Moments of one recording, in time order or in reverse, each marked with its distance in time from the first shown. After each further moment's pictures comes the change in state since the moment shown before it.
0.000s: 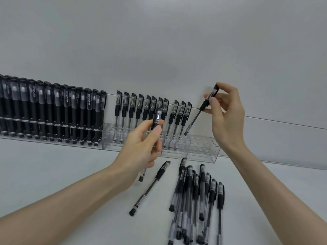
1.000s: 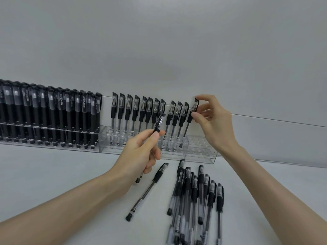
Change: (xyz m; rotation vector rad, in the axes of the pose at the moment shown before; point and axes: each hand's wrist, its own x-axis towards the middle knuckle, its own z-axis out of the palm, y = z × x) left_hand 0.007 -0.014 0.000 0.056 0.003 -0.037; right_hand 0.002 0.029 -0.002 -0.216 -0.227 0.007
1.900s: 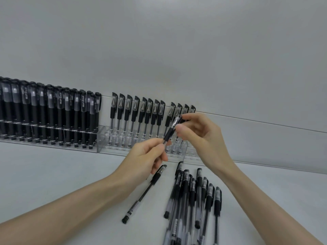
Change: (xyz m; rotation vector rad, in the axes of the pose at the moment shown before) left_hand -0.006 -0.002 0.006 0.145 -0.068 0.047; right_hand -0.038 -0.035 0.008 0.318 -0.163 0.191
